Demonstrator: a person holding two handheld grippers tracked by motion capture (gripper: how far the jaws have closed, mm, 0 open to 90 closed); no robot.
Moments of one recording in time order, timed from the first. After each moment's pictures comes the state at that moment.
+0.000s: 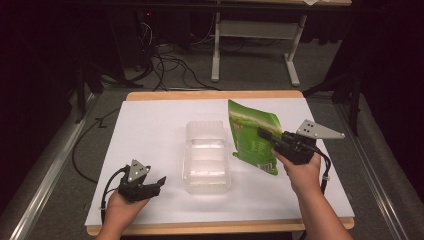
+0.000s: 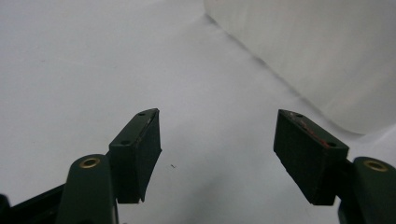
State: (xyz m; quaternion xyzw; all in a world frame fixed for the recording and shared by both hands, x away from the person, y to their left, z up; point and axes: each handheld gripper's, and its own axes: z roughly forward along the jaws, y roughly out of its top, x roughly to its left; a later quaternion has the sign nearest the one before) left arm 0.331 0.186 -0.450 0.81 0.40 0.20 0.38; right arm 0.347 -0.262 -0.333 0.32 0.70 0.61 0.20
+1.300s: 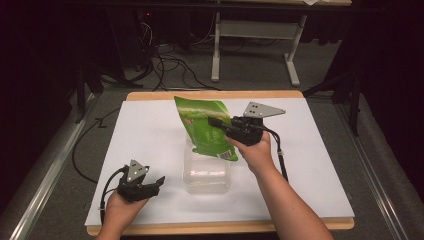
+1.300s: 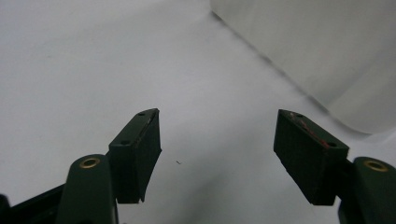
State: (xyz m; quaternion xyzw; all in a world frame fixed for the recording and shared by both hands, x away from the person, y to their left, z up) left arm 0.330 0.188 -0.451 0.80 0.41 0.21 0.38; right arm 0.410 -0.158 -0.334 0.23 0.72 0.65 0.11
